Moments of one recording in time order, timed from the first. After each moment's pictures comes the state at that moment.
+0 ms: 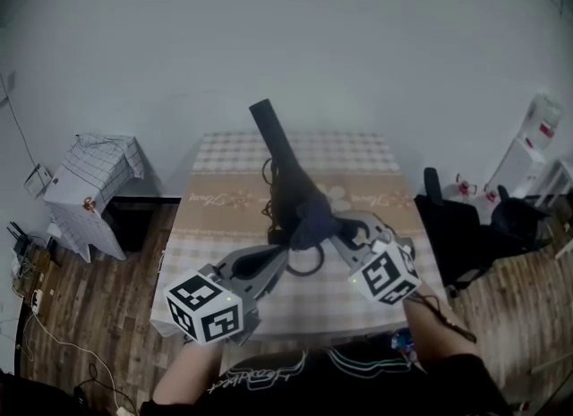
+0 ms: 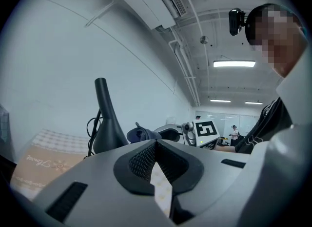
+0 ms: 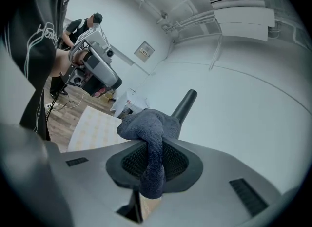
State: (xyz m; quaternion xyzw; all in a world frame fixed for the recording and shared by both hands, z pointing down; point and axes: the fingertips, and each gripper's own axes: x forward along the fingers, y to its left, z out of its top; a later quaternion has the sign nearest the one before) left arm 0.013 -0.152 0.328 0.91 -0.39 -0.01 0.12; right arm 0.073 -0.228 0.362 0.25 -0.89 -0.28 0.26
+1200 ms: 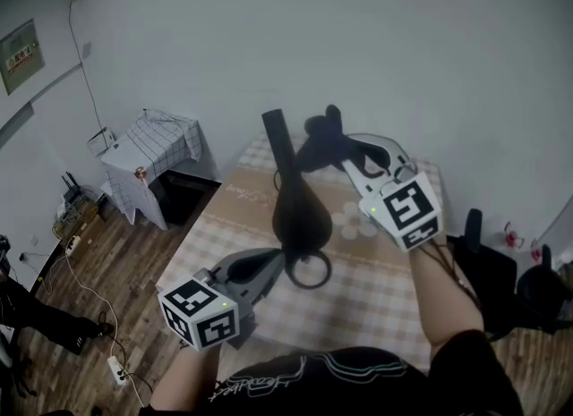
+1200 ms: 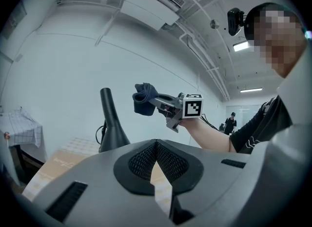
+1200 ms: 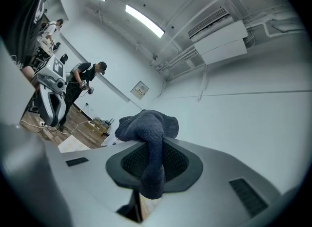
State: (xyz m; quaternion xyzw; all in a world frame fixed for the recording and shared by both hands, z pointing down) left arm 0.062 -0.176 0.310 0.83 -0.55 0.00 0.10; right arm 0.083 -0.330 0.200 0.18 -0.94 -0.30 0.04
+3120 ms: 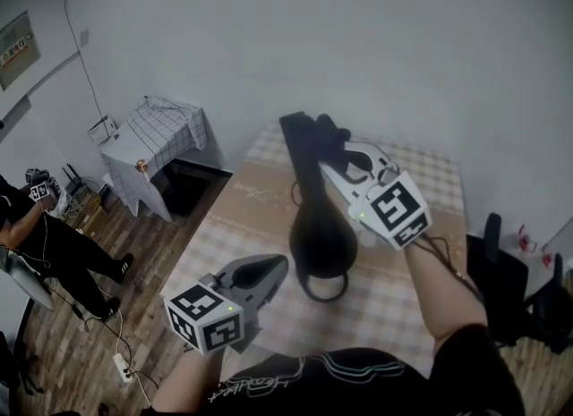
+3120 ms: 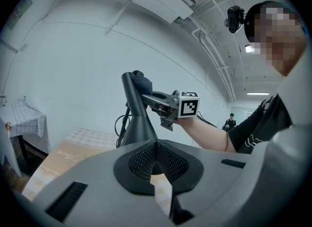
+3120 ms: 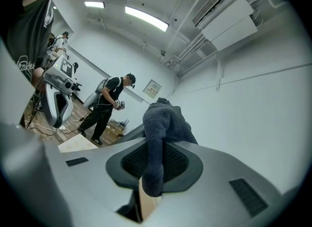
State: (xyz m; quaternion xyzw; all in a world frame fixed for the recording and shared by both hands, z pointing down) left arm -0.006 -0.226 0.352 0.81 -0.56 0.02 0.16; right arm -0.025 -0.373 0.262 0.09 -0.95 -0.28 0.06
